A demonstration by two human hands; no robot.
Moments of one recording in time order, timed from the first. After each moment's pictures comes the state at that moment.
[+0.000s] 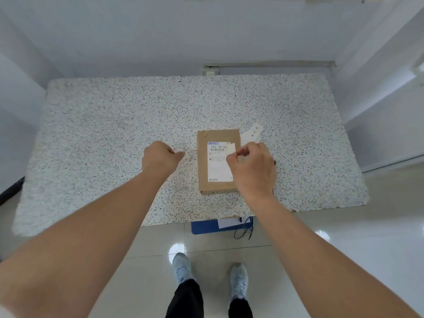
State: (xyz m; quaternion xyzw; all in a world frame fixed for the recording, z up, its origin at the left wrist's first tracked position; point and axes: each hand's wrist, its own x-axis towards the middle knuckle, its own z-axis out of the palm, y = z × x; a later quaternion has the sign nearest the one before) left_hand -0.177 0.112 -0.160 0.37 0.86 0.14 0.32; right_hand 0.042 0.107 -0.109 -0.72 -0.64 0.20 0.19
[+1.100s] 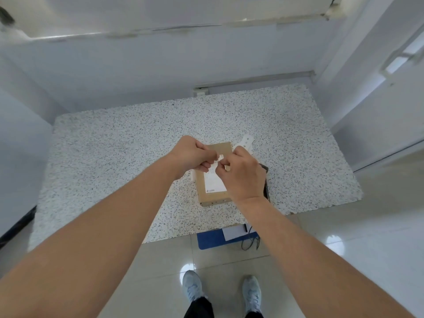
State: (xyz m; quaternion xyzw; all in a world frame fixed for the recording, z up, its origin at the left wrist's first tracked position) left_hand -0.120 0.144 -0.068 0.42 0.68 0.24 0.56; right_hand 0.039 0.102 -0.097 -0.63 -0.72 0.08 0.29
